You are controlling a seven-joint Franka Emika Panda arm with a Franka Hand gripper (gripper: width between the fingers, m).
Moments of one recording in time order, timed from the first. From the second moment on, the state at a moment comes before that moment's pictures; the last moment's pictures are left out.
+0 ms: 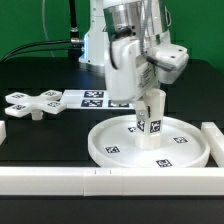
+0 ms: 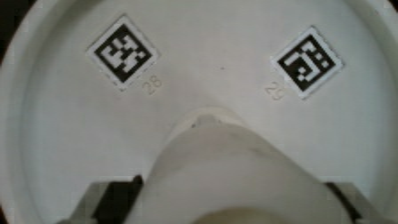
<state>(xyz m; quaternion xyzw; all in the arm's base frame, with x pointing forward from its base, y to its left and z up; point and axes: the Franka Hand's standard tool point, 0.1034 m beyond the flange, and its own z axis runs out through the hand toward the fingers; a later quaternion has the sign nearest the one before) 0.554 0.038 0.062 -0.48 0.87 0.04 0.10</state>
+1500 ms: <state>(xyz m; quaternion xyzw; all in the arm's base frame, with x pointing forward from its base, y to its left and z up) 0.561 0.049 0.073 -0.91 0.39 0.05 0.08</state>
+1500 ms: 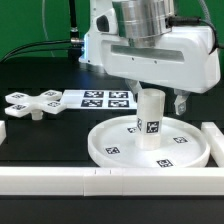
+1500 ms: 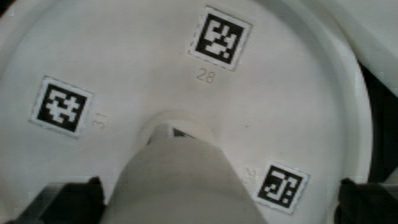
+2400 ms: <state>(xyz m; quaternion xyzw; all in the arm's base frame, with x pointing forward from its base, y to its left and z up) 0.565 0.043 0.075 -1.00 -0.02 0.02 0.08</state>
